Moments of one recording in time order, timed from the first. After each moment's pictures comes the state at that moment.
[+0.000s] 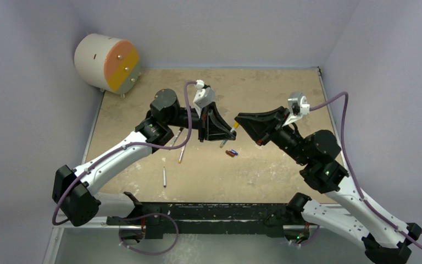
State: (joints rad) left arm -0.71 1.31 1.14 0.29 1.04 -0.37; right arm 0.79 0.72 0.88 0.15 -0.11 0.37
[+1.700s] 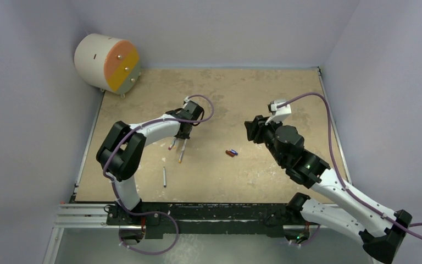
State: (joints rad) left arm -0.59 1.82 1.16 -0.50 -0.49 -0.27; right arm 0.80 0.80 0.78 -0.17 0.47 0.29
